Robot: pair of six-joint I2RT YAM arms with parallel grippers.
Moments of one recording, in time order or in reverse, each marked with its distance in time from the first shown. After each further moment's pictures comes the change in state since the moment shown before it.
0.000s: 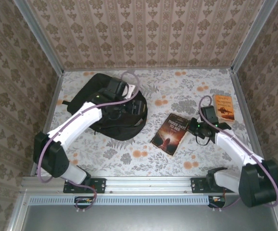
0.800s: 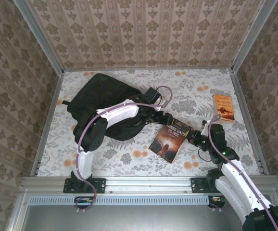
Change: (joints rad) left arm -0.167 0.522 0.220 0.125 0.244 -0.174; right arm -0.010 -0.481 -0.317 0.151 -0.142 0.037
